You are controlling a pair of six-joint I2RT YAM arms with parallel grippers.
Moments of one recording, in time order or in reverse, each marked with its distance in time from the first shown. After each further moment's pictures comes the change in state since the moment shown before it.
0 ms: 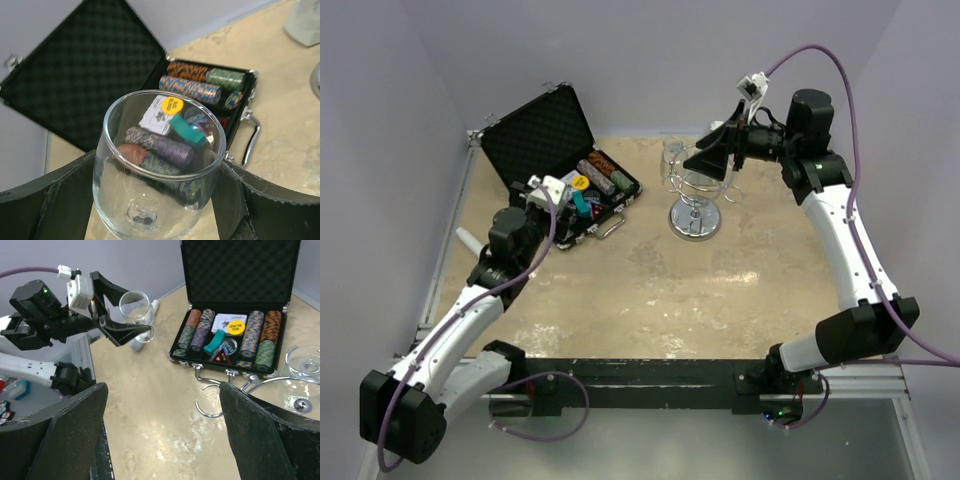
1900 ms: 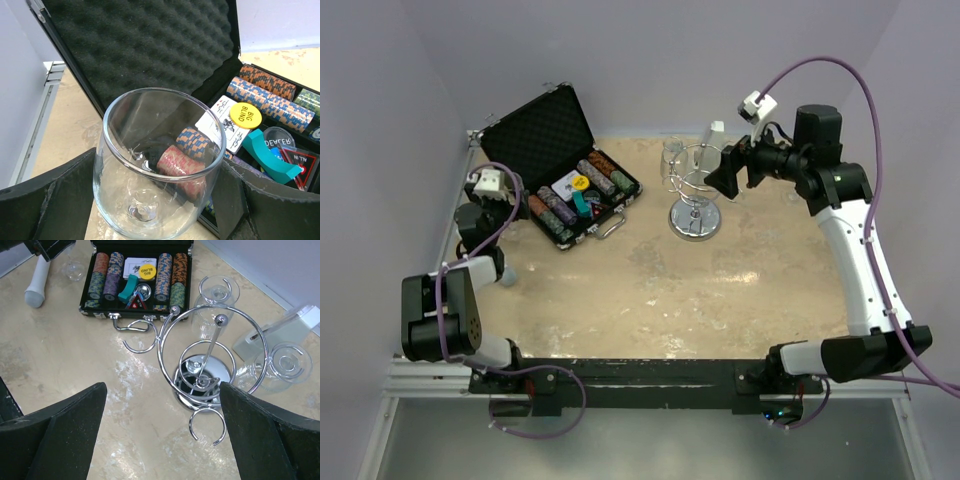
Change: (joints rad) left arm 0.591 0.542 -0.133 0.745 0.451 -0.264; right arm 0.000 -0.100 0.042 -0.425 0.425 -0.459
